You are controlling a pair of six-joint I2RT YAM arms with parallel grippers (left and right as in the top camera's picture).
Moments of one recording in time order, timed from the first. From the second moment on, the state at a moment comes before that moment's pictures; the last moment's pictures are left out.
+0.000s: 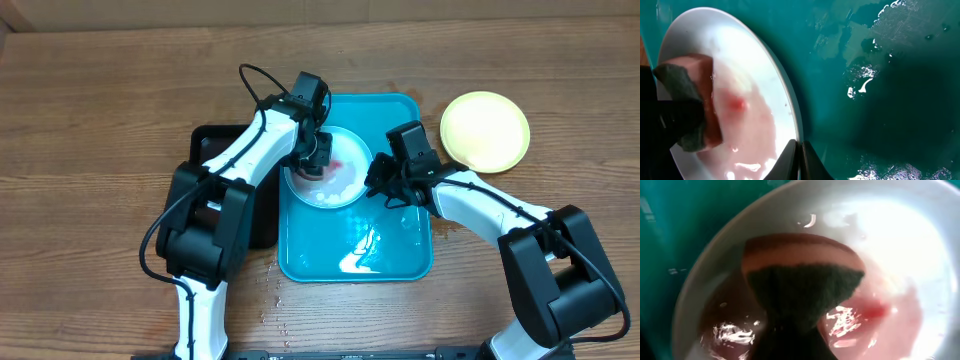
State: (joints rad) left arm -0.40 2.14 1.57 -0.80 0.13 -0.27; right arm 0.43 1.79 0.96 -0.20 -0.19 0.83
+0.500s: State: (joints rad) left arm -0.38 2.17 1.68 -0.87 0.55 -0.23; right arm 0.43 1.79 0.96 -0.20 -0.19 0.83
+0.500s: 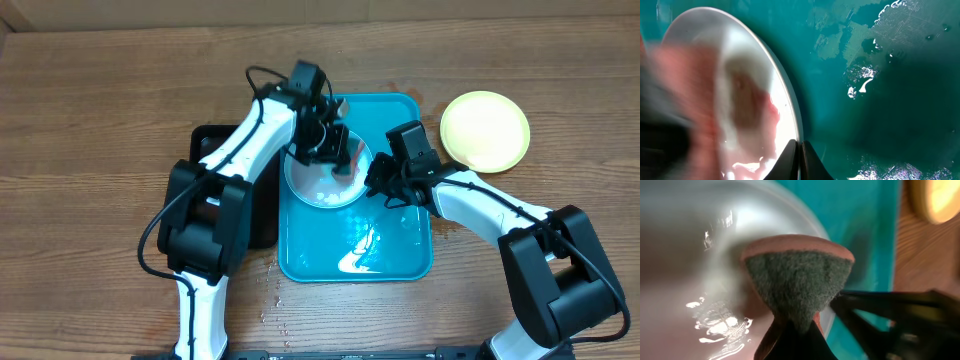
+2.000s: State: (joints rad) left arm -0.29 1.93 1.60 -0.93 0.44 -0.28; right arm 0.43 1.79 0.96 -0.19 -0.20 0.83
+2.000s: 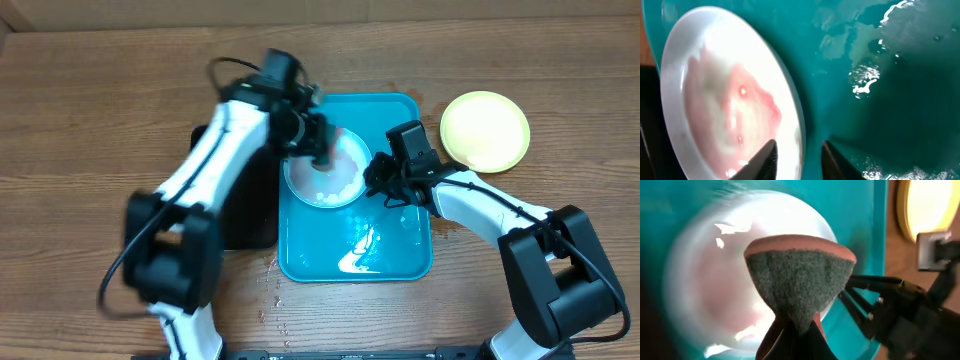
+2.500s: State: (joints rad) left arm -0.22 1.75 1.55 -1.19 -0.09 -0.44; right arm 0.43 1.79 0.96 -0.17 -0.13 0.83
